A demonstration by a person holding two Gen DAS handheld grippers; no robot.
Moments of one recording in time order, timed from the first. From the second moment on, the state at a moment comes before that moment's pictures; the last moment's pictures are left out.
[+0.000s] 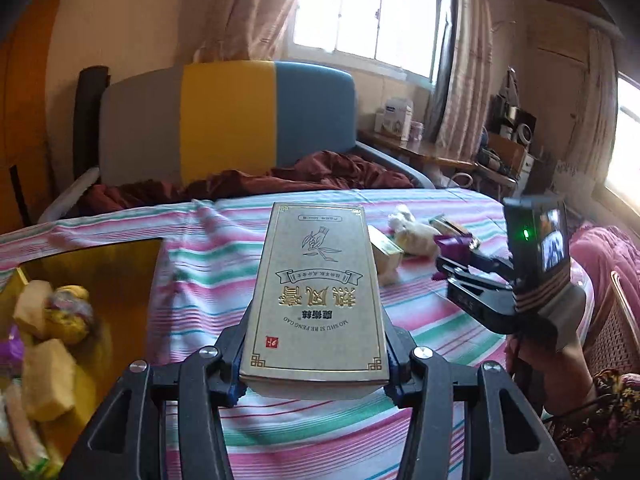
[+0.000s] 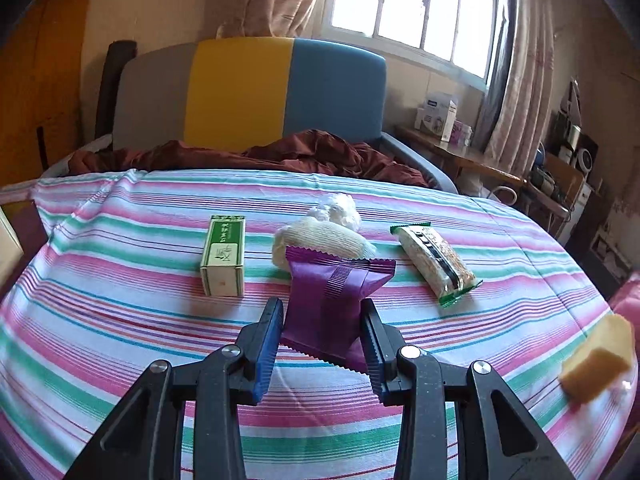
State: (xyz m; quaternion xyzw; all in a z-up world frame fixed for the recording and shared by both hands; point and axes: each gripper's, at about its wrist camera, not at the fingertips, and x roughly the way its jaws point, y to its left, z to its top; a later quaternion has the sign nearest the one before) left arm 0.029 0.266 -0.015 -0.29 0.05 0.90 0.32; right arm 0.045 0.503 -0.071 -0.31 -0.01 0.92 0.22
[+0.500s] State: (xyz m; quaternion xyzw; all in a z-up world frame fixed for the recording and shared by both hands) left arm -0.060 0.152 -0.029 -0.41 -0.06 0.89 0.22; right arm 0.051 0.486 -0.066 -0.30 -0.04 0.93 0.21
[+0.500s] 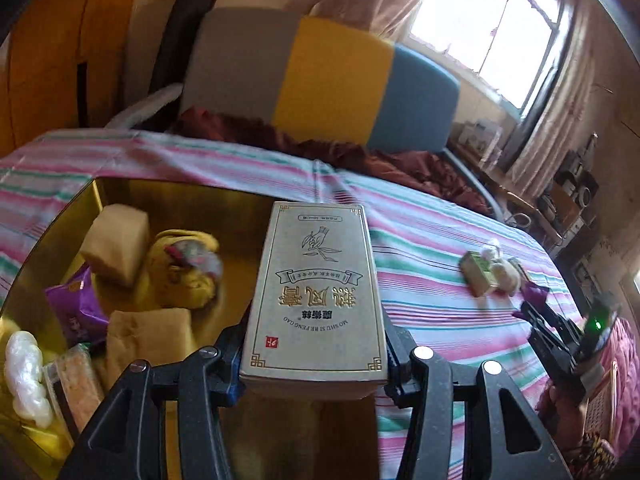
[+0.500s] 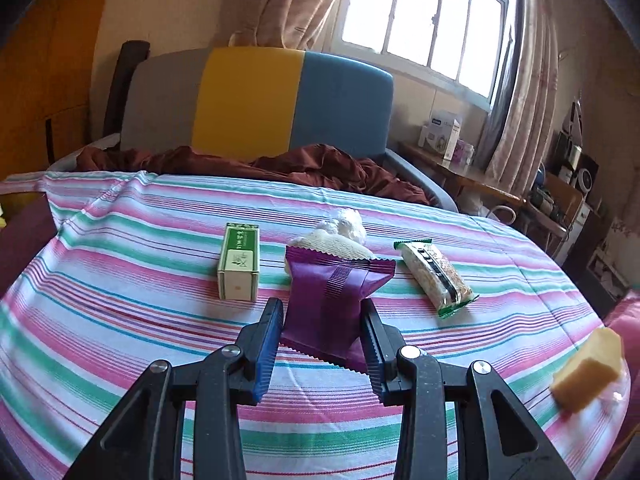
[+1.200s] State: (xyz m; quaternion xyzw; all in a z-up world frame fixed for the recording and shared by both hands) left arm -0.142 0.153 -0.065 -0.52 -0.05 0.84 0.14; right arm 0.052 0.451 -0.061 -0.29 -0.10 0.93 0.18
